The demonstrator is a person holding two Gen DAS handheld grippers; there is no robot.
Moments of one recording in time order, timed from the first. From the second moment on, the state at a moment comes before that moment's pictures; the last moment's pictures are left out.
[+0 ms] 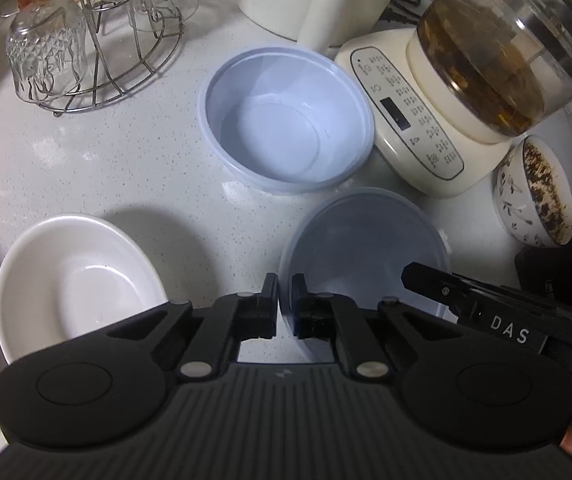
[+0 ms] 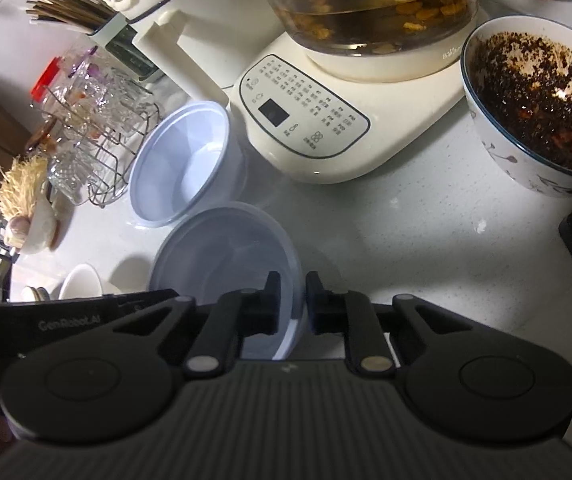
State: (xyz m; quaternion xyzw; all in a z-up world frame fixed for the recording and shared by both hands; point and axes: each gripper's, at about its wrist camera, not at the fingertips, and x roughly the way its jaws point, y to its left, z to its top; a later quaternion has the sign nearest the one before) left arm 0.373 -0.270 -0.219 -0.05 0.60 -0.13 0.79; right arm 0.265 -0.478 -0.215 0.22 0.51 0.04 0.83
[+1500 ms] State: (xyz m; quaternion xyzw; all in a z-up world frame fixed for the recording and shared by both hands) left arm 0.337 -0.100 -0.104 -0.18 0.47 -0.07 0.86; right arm 0.262 -0.343 -0.114 0.19 0.45 0.12 0.87
